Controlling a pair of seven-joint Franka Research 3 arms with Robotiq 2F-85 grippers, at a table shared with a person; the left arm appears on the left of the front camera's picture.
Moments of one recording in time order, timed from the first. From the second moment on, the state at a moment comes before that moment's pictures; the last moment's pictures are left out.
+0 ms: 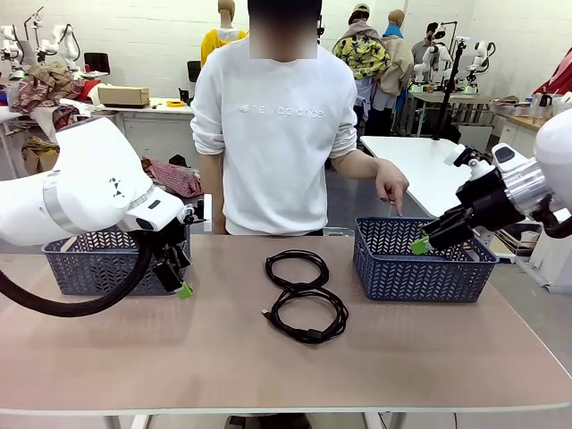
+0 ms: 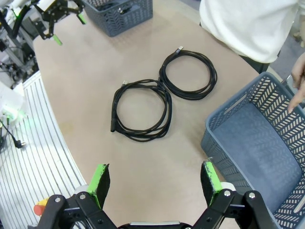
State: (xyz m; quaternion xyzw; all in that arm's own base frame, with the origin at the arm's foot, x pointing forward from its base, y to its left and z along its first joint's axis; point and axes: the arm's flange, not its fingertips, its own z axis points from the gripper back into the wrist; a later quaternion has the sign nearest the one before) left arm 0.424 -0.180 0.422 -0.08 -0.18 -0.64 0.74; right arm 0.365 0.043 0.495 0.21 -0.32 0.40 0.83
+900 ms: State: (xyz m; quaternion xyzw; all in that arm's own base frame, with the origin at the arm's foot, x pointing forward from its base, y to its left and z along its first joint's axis) left arm 0.424 -0.180 0.423 -0.08 -0.18 -0.64 0.74; right arm 0.356 0.176 0.525 0.09 -0.17 0.21 0.96
